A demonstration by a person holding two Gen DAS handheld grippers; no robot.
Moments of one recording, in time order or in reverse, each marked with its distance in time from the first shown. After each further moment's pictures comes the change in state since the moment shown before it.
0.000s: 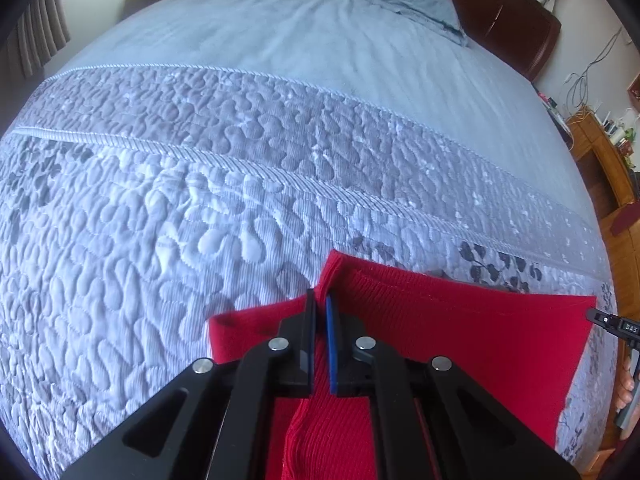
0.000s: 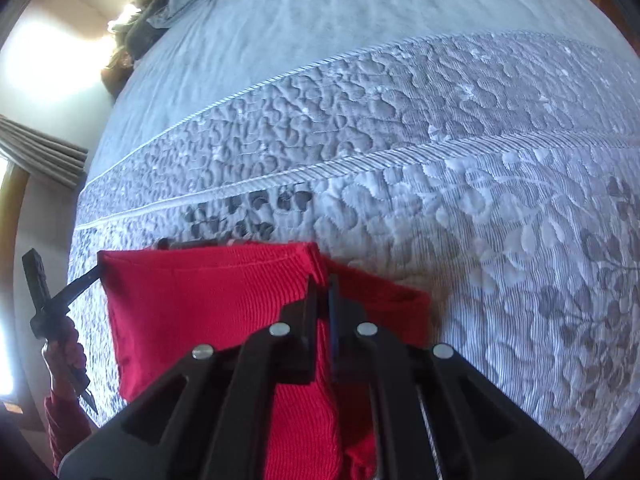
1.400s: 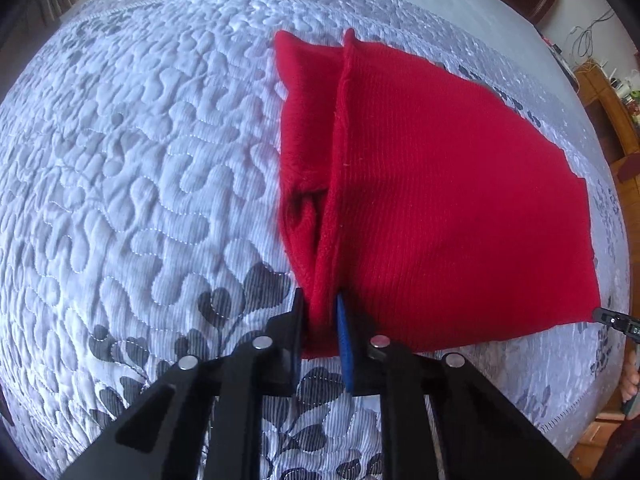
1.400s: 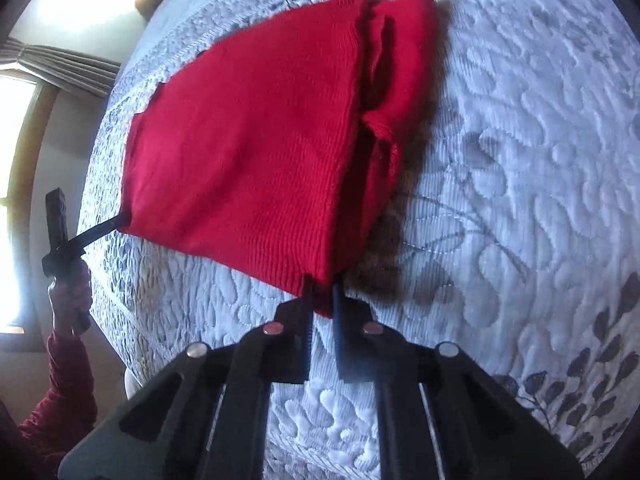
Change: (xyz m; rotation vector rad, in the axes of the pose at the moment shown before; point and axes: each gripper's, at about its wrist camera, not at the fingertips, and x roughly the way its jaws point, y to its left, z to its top) left arm -0.055 0.027 -0.187 0.020 0.198 0.024; right arm -0.028 -0.008 -0.212 -0.104 0.207 0.098
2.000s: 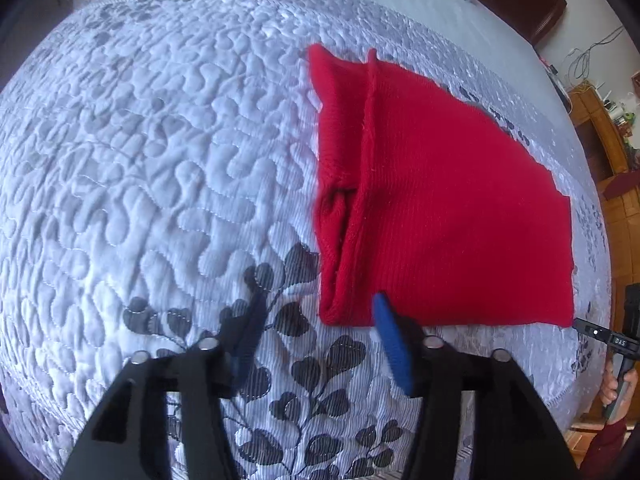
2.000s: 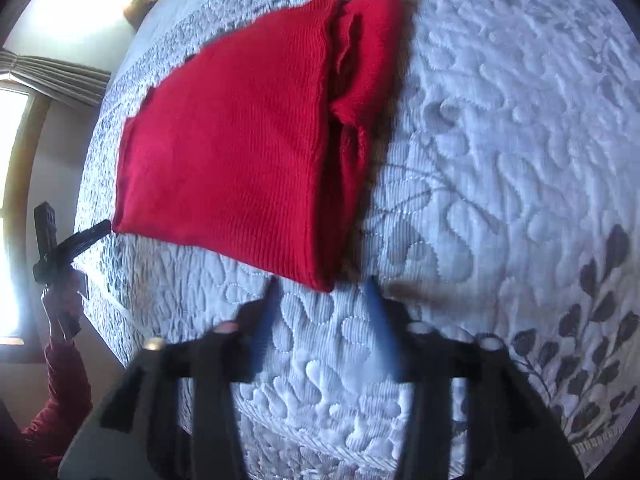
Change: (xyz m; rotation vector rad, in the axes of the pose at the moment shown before) left arm -0.035 0.031 -0.016 -0.059 -0.031 -0.063; right arm -0.013 -0.013 -0.019 0.054 -0.024 -0.012
